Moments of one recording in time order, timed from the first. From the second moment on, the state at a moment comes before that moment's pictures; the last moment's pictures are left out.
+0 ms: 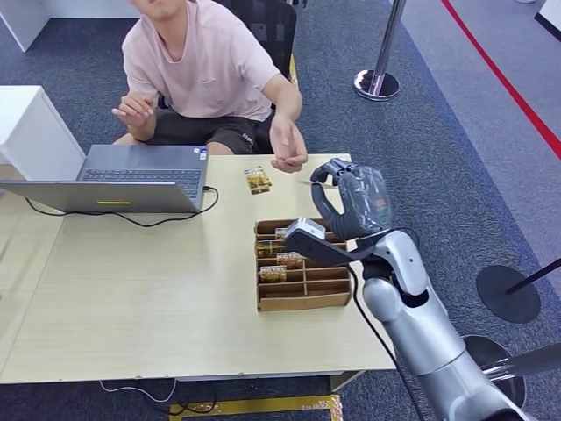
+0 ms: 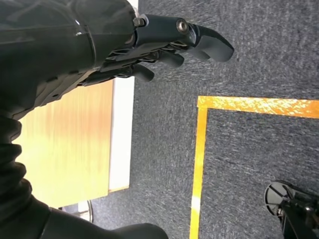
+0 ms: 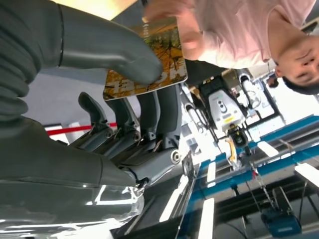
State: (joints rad) left arm -0.09 -0.07 1.26 -0.24 -1.18 0.11 0.04; right arm -0.42 -0.09 0.45 -1.48 0.91 -0.32 -0.22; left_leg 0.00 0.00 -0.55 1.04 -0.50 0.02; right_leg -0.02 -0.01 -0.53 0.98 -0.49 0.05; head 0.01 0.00
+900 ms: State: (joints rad) left arm -0.10 -0.06 1.25 -0.24 -1.20 0.10 0.03; right arm -0.74 0.18 0.51 -0.59 1.06 -0.67 -0.24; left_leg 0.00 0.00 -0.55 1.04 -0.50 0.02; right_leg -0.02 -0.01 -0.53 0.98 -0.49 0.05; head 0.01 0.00
